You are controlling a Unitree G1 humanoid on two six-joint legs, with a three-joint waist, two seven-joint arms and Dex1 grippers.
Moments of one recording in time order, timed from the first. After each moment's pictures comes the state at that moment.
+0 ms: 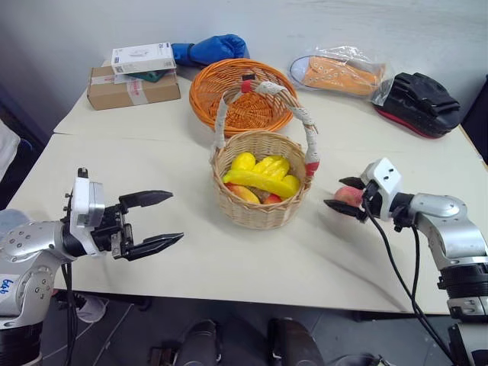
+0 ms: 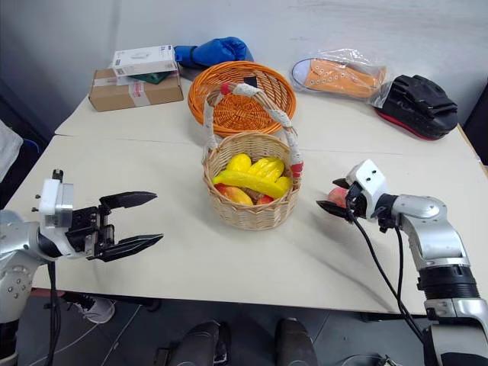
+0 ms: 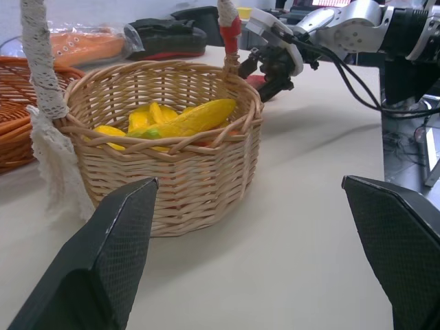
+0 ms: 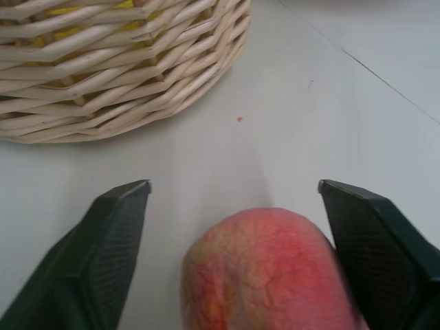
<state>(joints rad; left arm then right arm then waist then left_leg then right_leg) -0.07 0.78 0.36 -0.32 -0.73 0.42 -1.14 -0.47 -0.76 -0.03 0.24 0.27 0.30 0.95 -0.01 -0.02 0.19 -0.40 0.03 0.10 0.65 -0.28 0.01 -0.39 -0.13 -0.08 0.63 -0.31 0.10</state>
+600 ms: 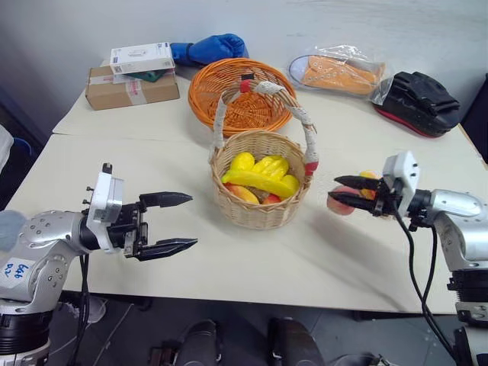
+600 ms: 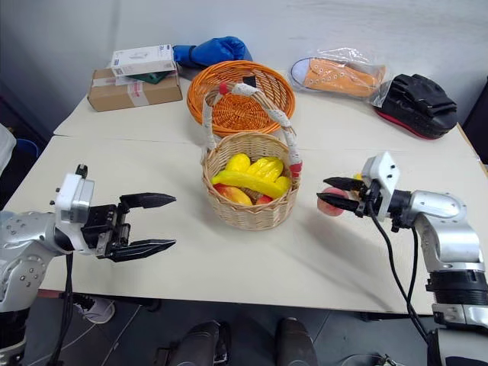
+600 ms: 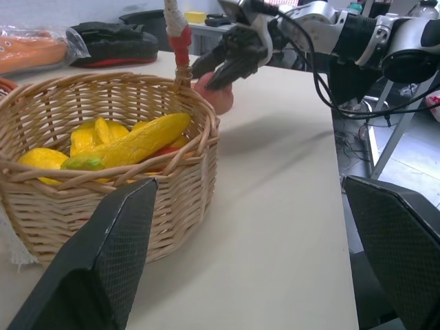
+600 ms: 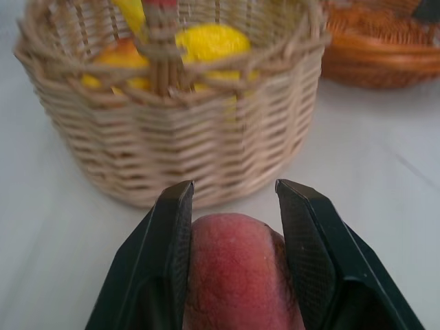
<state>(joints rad) -0.17 0.78 0.26 -0.30 -0.75 0.44 -1.17 -0.41 -0.77 -0.14 0.09 0.48 0.25 1.18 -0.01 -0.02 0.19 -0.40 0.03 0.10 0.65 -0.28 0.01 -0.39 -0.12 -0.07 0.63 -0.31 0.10</state>
